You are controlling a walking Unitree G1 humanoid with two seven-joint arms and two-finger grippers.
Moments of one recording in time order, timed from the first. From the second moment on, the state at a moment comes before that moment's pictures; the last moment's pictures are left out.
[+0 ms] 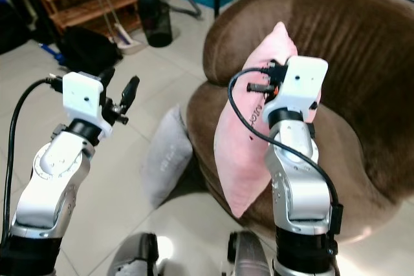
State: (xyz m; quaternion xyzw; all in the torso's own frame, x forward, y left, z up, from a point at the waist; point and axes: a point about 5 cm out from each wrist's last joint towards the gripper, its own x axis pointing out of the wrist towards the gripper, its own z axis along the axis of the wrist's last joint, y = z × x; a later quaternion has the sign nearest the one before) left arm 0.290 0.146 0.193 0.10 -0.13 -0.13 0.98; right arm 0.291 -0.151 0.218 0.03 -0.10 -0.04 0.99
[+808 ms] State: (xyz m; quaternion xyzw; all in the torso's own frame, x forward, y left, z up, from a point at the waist) left arm 0.289 0.144 0.192 0.10 -0.13 -0.16 0.97; right arm 0.285 -0.147 0.186 0.03 -0.03 -0.03 1.00
